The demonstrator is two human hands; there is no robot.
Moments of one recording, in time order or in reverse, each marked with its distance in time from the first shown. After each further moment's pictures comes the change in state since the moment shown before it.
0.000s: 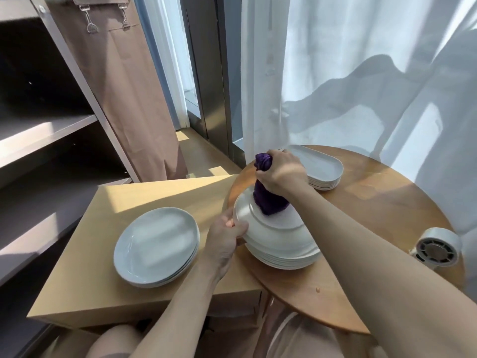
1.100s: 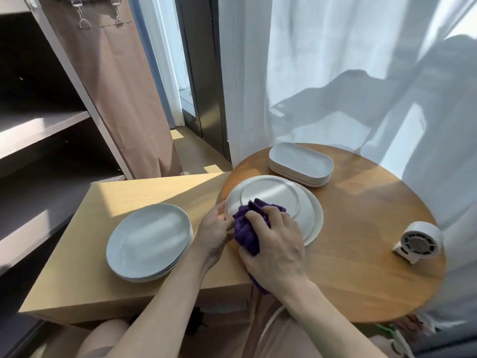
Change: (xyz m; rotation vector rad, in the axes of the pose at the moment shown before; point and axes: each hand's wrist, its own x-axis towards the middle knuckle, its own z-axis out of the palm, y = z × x) left_hand 0.005 0.007 -0.001 0.029 0.005 -0.079; right_hand -0.177 0.015 0.034 -0.098 0.314 -0.352
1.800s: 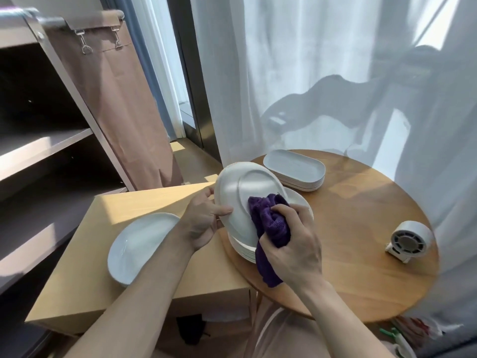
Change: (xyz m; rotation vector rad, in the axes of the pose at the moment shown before) left_hand -0.010 0.067 0.010 -0.042 -0.020 0.021; right_hand -0.002 0.044 -0.010 0.458 0.238 0.212
